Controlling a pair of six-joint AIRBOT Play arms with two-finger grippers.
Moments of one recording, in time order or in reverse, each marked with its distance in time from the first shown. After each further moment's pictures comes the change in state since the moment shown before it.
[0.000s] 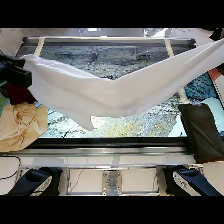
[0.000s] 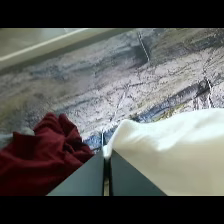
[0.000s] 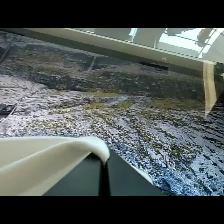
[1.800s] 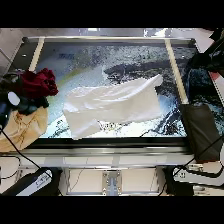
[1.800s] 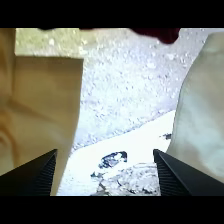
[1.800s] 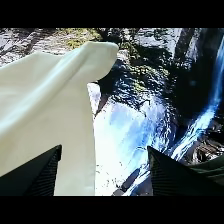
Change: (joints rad) left arm 0.547 -0.361 -0.514 -0.366 0.212 -0.209; right arm -0.301 -0.425 -0.079 0.211 0.037 0.062
